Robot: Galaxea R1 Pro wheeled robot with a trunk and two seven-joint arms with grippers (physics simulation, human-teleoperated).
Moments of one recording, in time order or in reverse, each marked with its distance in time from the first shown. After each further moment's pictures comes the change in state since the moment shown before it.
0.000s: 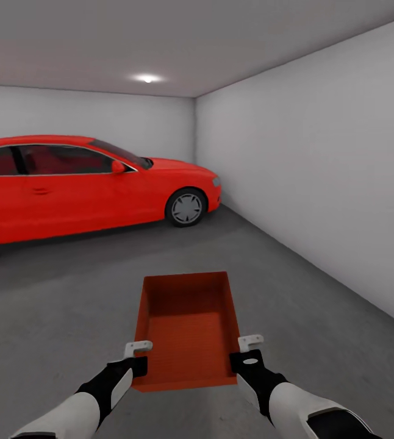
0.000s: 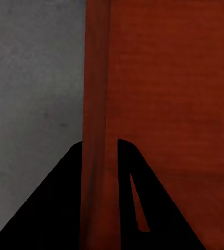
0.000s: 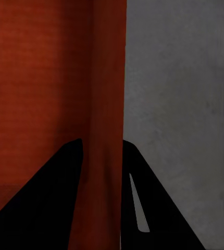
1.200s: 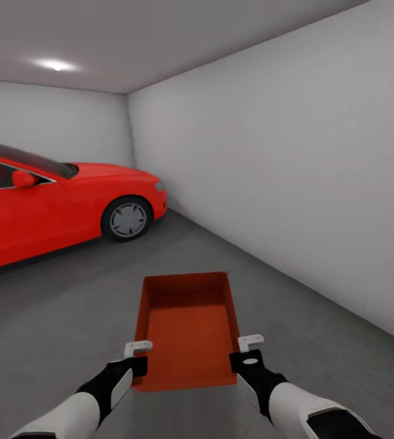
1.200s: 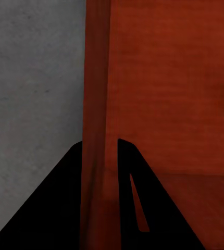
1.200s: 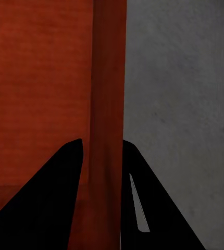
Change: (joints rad) left arm 0.000 0.000 0.000 0.000 0.000 0.000 0.000; right arm 0.000 0.000 0.000 0.000 0.000 0.000 0.000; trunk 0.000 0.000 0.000
